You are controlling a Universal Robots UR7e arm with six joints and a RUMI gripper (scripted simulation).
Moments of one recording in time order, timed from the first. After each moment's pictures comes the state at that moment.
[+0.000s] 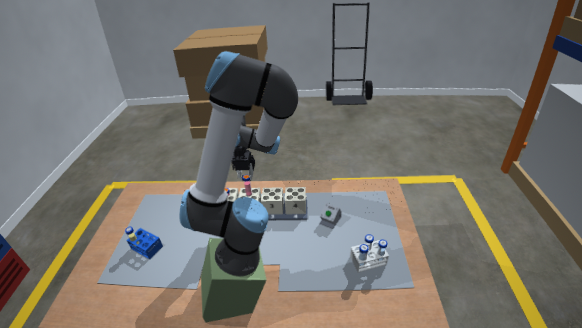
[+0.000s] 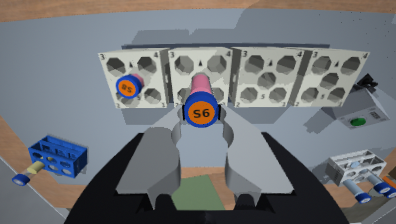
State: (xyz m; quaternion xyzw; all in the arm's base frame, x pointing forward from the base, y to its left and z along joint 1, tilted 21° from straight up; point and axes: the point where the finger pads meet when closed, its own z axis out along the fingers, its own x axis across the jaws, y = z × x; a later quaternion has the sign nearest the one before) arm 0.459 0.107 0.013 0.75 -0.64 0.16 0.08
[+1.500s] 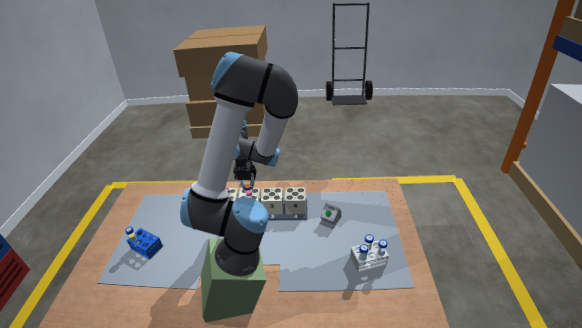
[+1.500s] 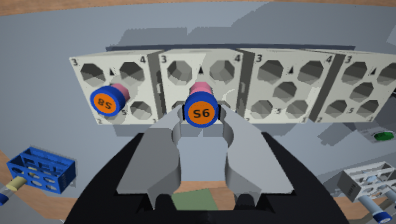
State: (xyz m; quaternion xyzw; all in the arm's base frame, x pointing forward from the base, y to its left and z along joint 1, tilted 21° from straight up) arm 0.467 0.090 -0.037 0.75 -0.64 0.16 0.08
